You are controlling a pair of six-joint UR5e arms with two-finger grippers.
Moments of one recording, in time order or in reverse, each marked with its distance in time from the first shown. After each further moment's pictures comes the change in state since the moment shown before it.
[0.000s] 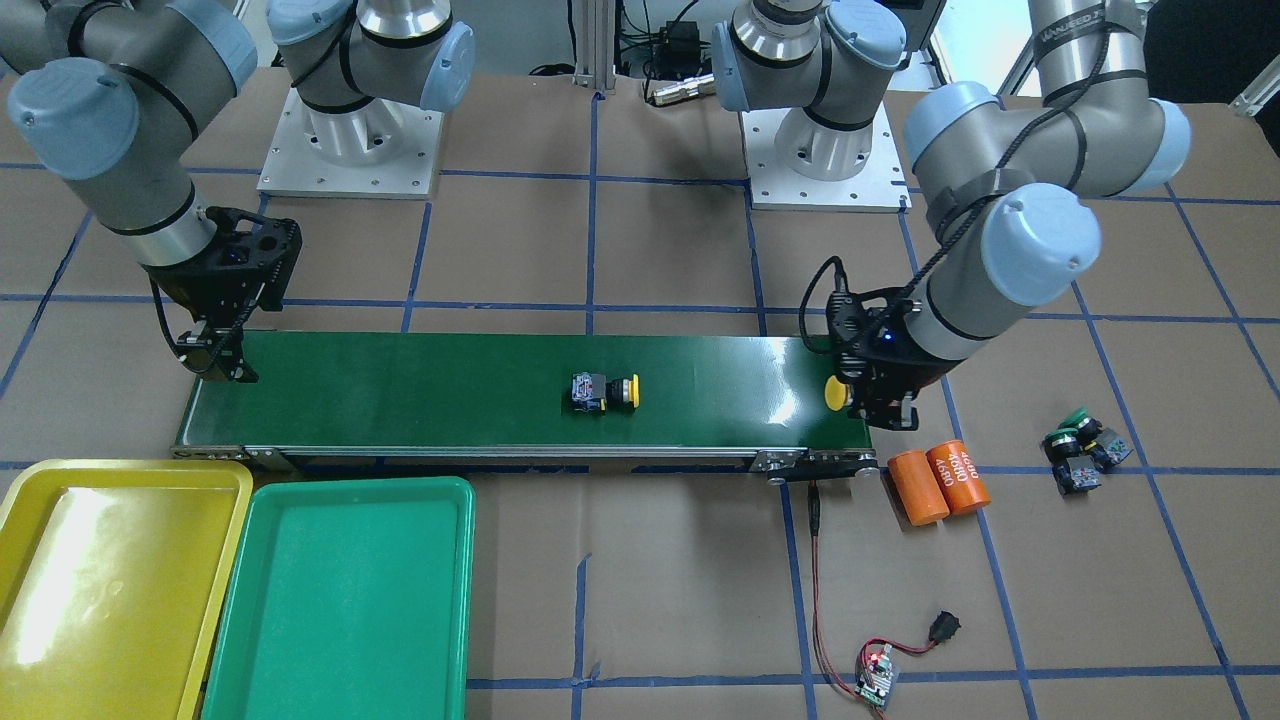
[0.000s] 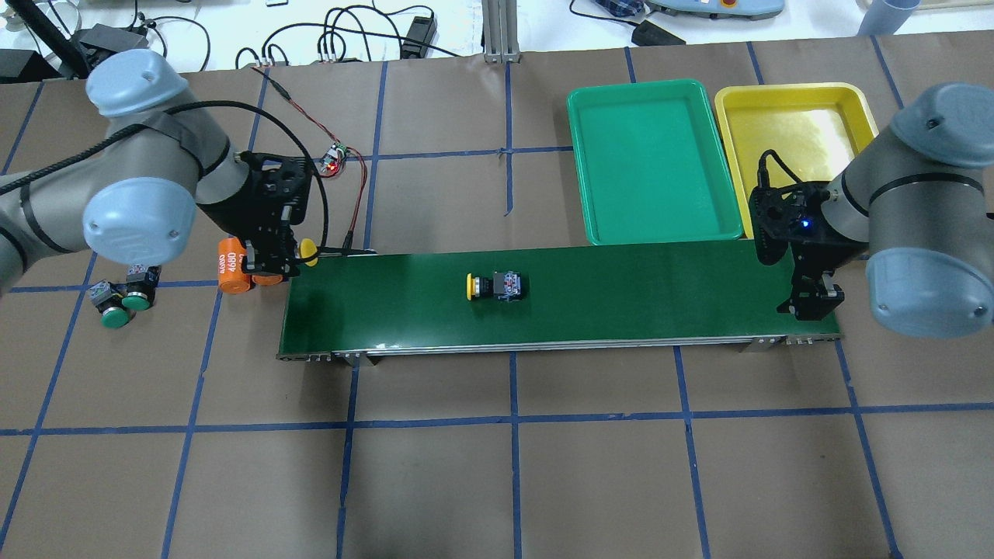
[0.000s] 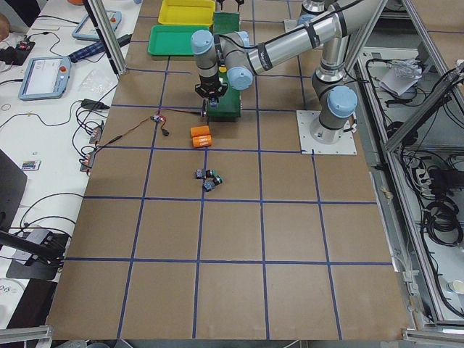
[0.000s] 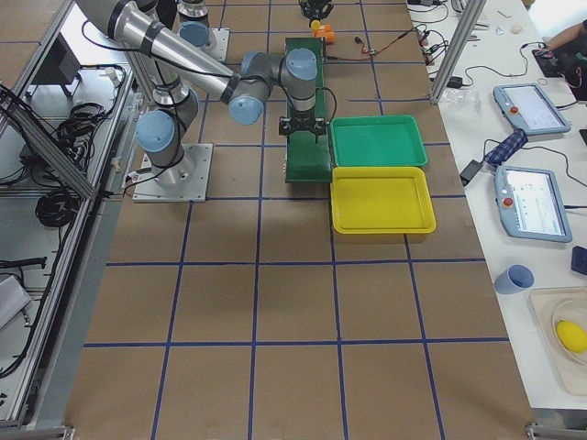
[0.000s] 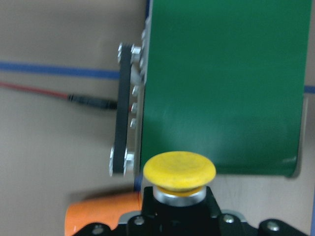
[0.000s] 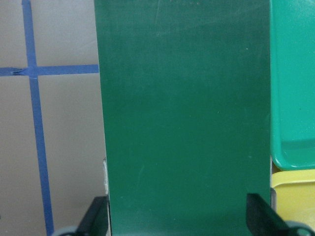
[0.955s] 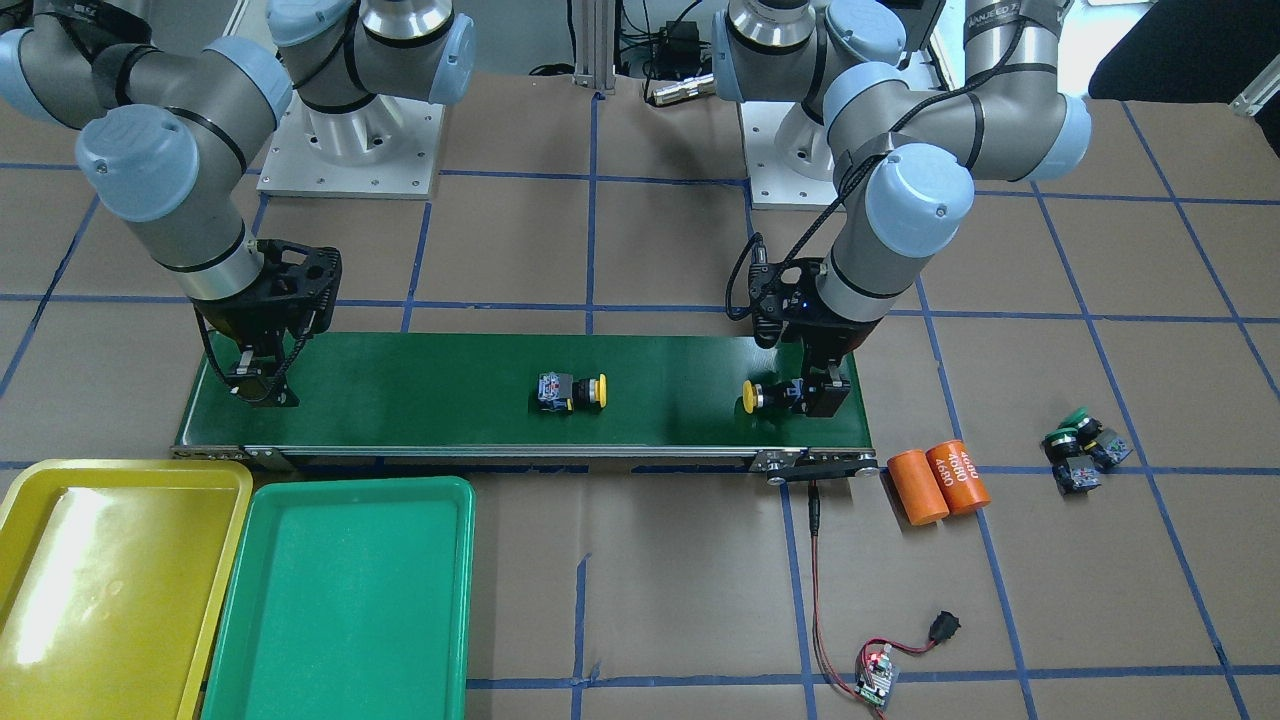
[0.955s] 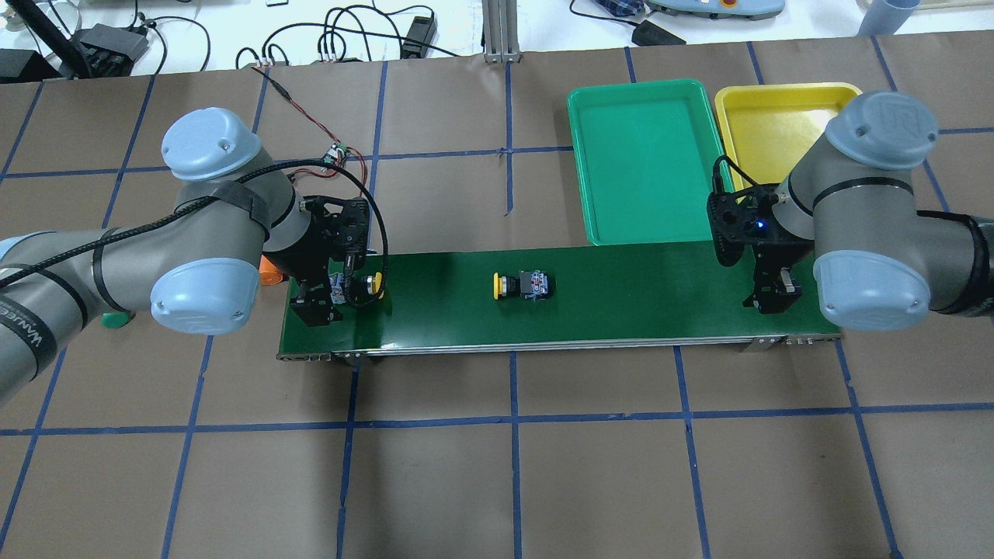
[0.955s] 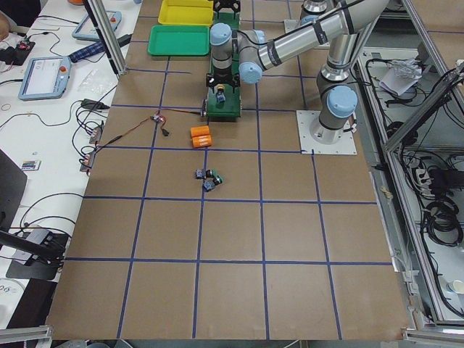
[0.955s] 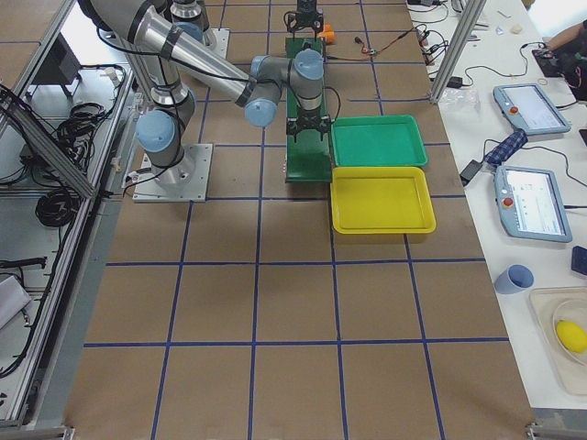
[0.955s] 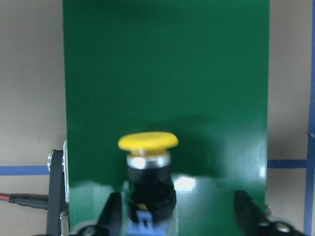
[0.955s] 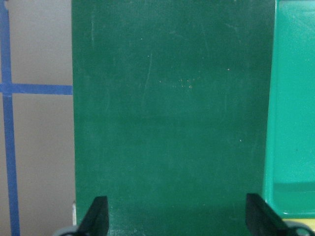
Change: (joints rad) left arm -0.088 0.061 -0.114 0.137 0.002 -0.098; right arm 0.075 0.066 -0.008 -0.062 -0.013 0.013
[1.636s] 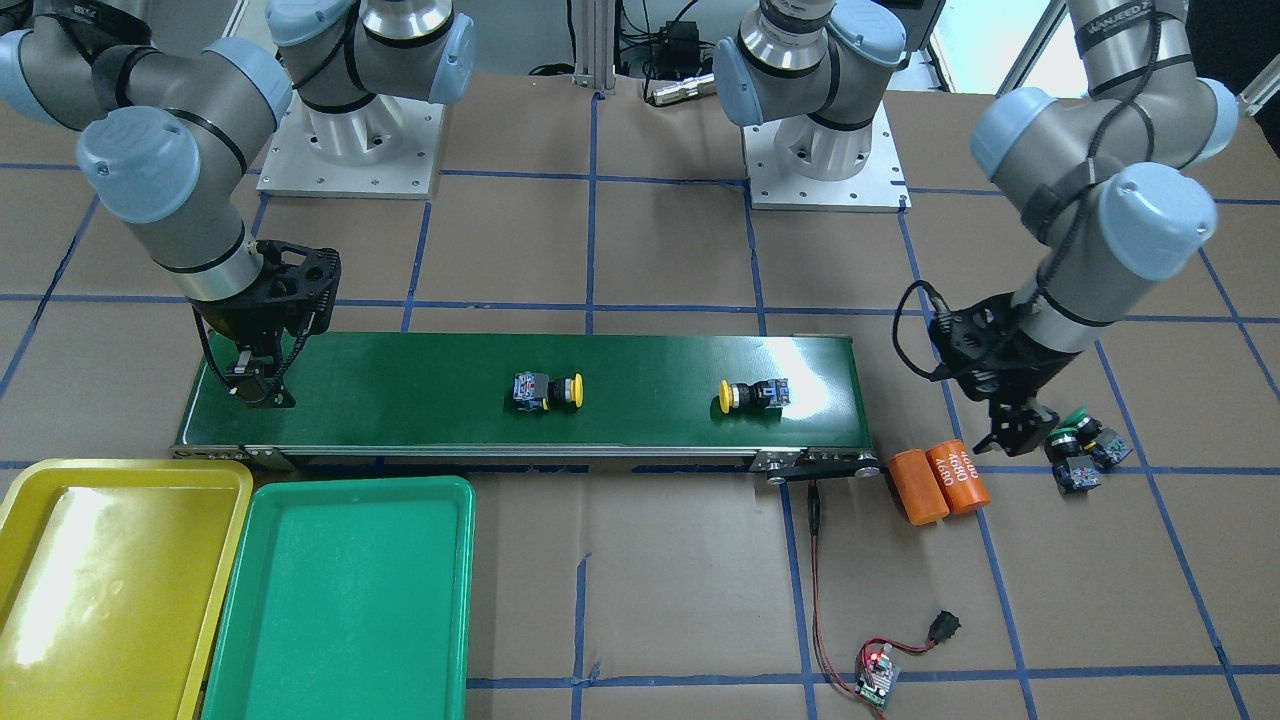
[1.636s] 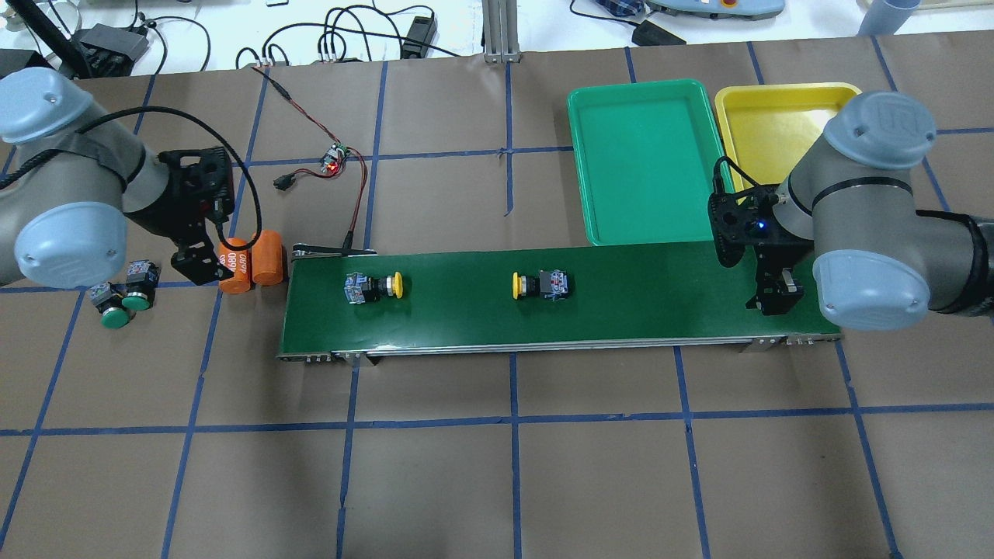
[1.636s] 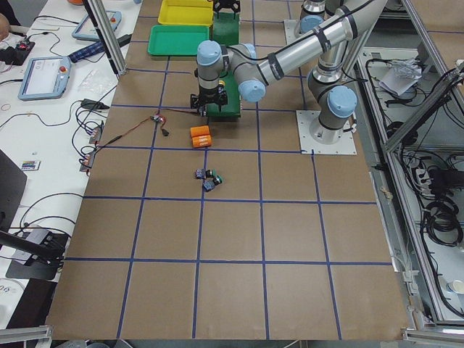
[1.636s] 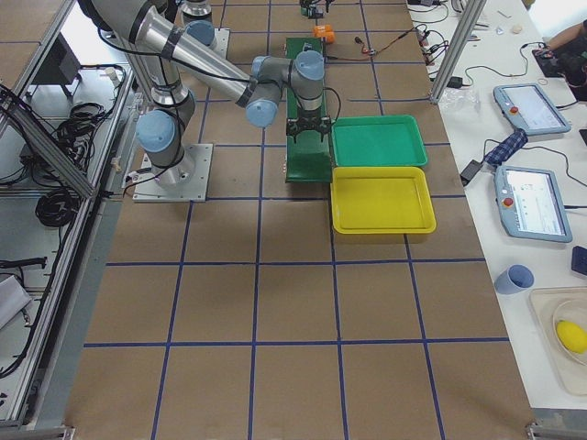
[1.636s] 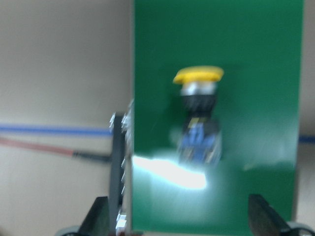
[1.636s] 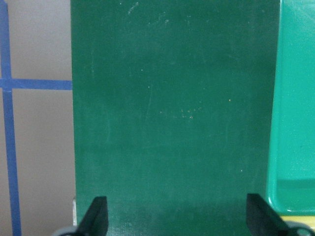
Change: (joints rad) left arm 0.341 -0.056 0.095 0.002 0.001 0.027; right arm 0.000 0.004 -0.002 0.002 -0.011 0.001
